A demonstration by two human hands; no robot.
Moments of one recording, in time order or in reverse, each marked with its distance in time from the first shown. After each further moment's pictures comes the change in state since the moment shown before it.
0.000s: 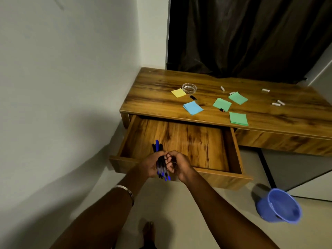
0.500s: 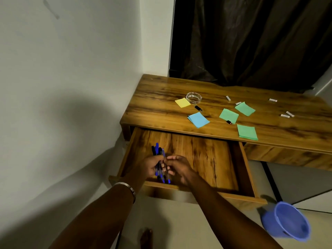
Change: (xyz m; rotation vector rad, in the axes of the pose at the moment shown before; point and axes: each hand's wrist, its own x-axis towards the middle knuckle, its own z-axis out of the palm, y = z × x) left_hand 0.056 0.073 -0.015 0.287 0.197 0.016; right_hand 0.065 -0.040 0.029 -0.299 0.019 -0.148
